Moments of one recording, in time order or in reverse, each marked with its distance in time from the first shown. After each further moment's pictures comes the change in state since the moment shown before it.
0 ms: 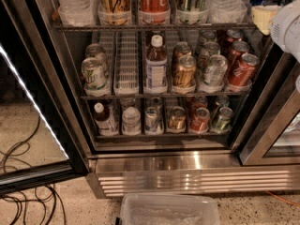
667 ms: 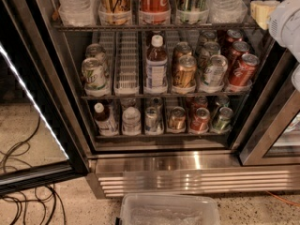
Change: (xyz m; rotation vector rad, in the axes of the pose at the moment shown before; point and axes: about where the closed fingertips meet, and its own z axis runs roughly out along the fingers) arm -0.005 -0.002 0.017 0.008 -0.031 0.004
